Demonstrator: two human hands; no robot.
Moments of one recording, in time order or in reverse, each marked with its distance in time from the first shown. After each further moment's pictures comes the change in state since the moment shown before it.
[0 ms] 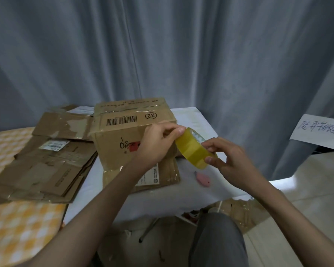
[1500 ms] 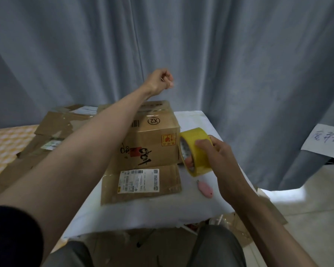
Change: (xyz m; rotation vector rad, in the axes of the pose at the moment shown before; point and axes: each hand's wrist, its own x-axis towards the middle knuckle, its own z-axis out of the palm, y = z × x) left_hand 0.220 -0.062 -0.036 0.078 -0.019 -0.143; right_hand 0.036 -0.066 0.012 0.756 0.073 0.496
